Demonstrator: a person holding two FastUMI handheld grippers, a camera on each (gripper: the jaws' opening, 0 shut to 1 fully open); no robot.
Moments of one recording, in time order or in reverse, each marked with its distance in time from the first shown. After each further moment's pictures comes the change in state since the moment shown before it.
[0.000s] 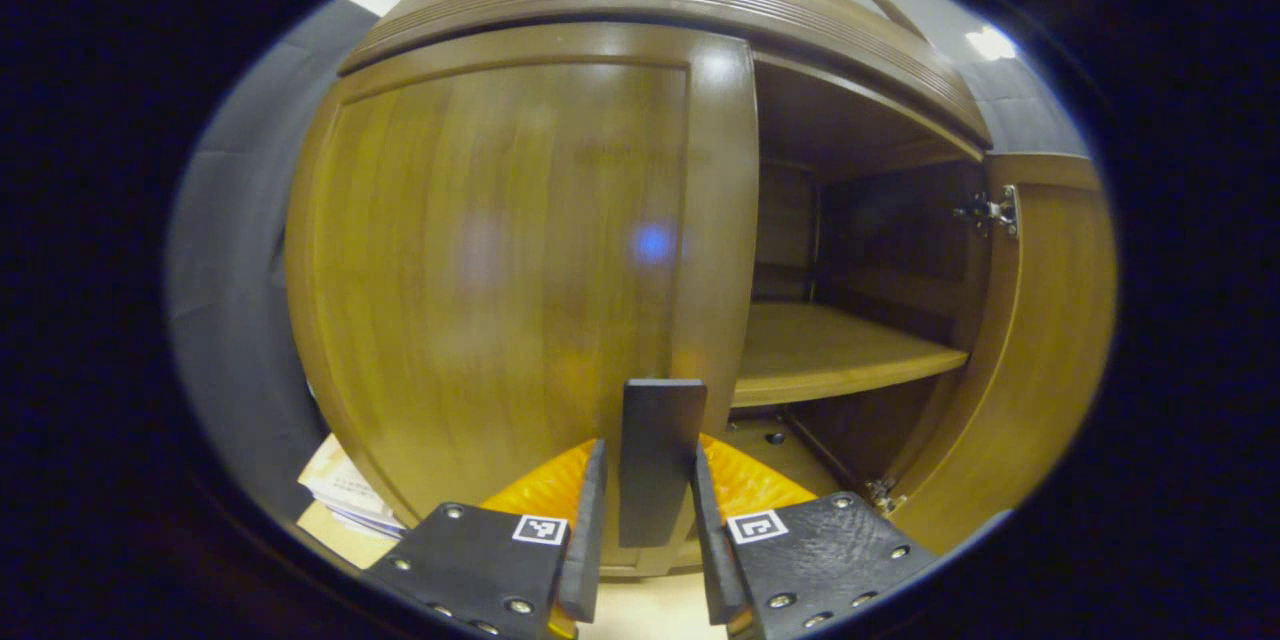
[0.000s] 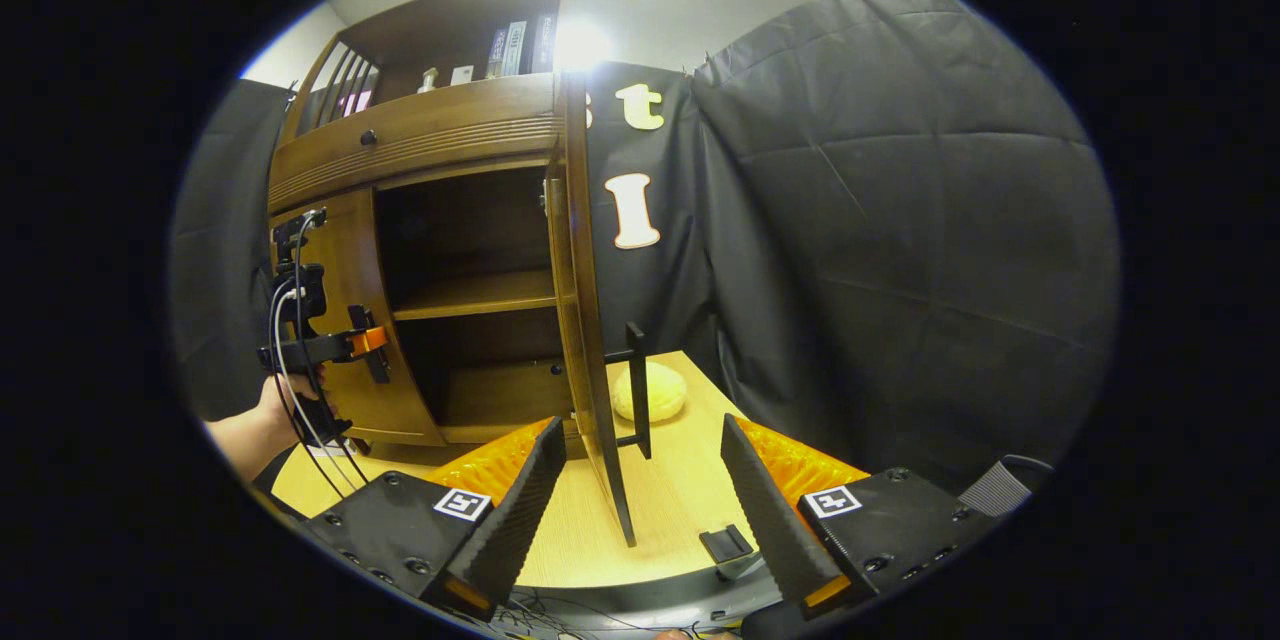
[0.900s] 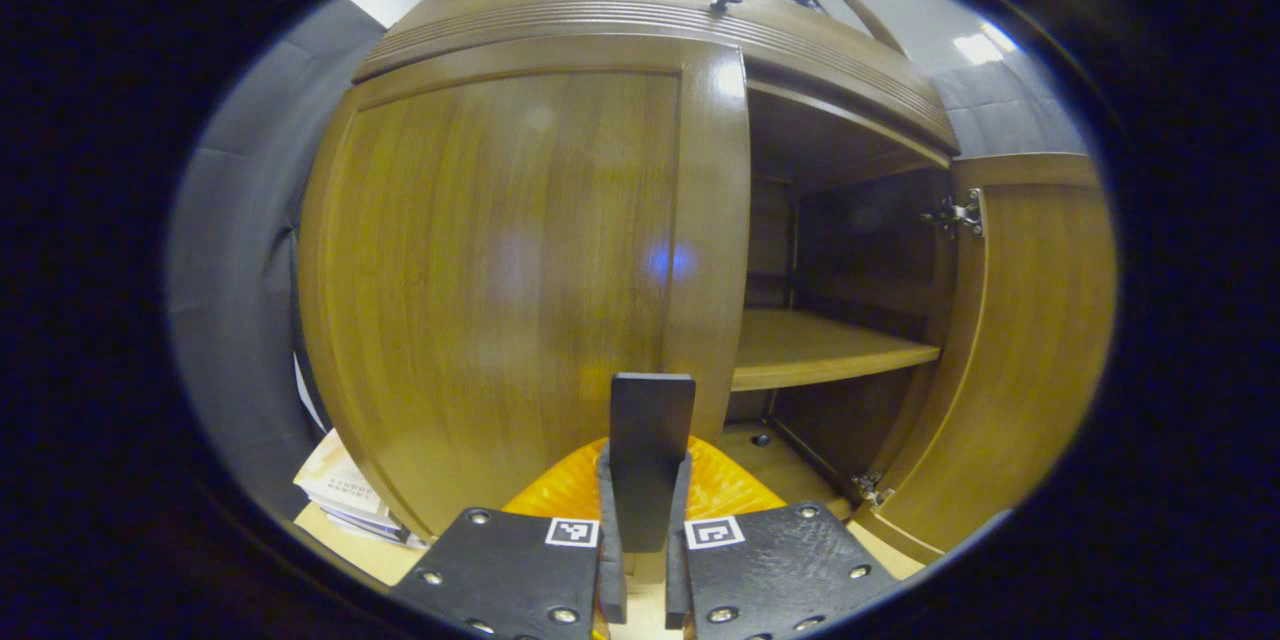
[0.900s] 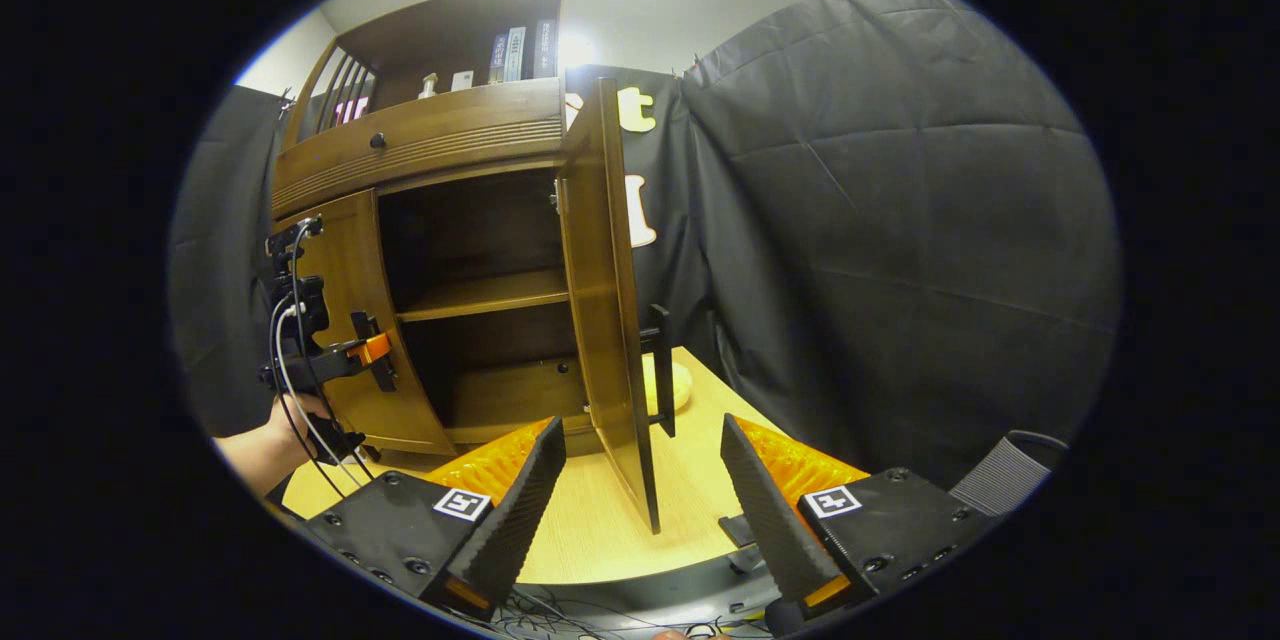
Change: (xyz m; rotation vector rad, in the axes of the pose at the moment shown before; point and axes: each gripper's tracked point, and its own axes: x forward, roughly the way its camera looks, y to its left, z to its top) left arm -0.006 0.000 -0.001 0.025 -0.064 -0.057; right arm -0.023 0.023 -0.013 0.039 -0.012 -0.007
